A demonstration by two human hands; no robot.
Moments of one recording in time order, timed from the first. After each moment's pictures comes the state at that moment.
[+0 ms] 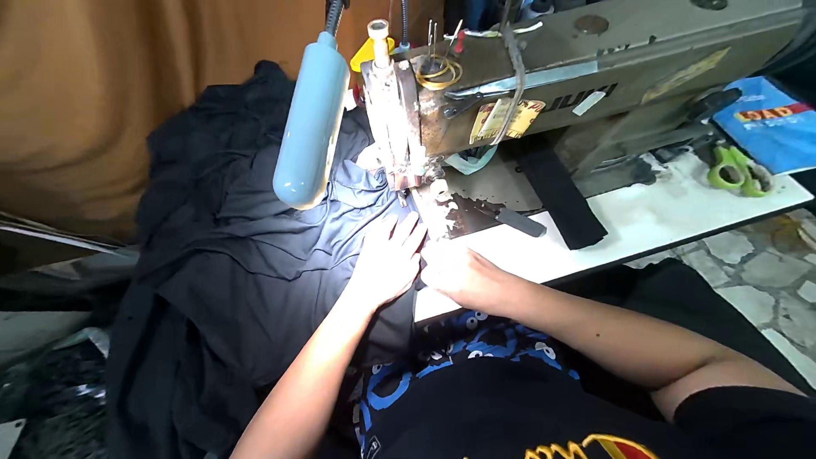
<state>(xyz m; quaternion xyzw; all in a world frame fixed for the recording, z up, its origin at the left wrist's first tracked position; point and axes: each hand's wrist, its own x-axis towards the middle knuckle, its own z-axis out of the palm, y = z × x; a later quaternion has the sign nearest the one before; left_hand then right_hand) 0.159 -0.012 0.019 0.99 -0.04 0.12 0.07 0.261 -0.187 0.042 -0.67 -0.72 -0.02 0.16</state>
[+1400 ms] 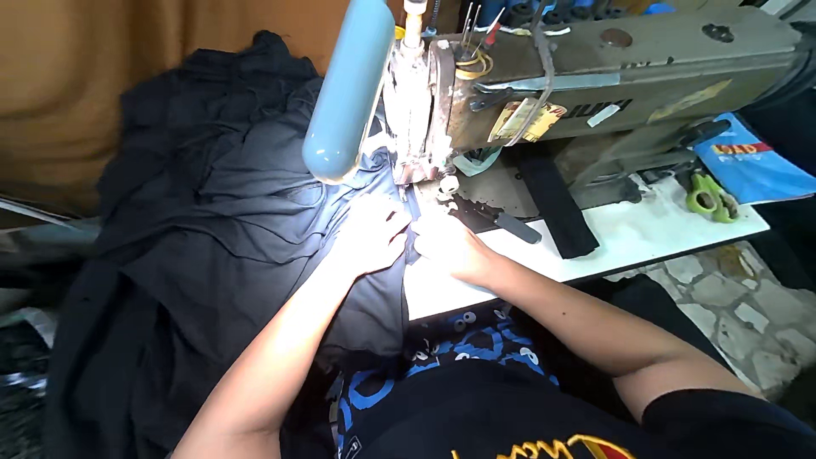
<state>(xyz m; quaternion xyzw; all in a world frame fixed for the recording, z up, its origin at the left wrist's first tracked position) 0.177 0.033 0.010 0.98 -0.08 0.17 0.11 0.294 -0.161 0.023 -0.67 -0.72 -0.03 0.18</state>
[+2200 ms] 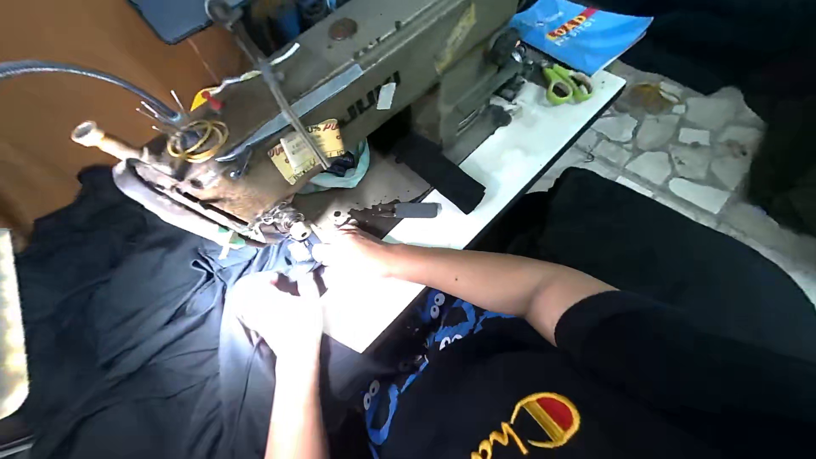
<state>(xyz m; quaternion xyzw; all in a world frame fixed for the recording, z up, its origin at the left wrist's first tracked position) 0.167 -0.024 0.029 0.93 0.26 0.26 0.08 0.297 -0.136 0.015 -0.73 -0.56 0.04 0.39</state>
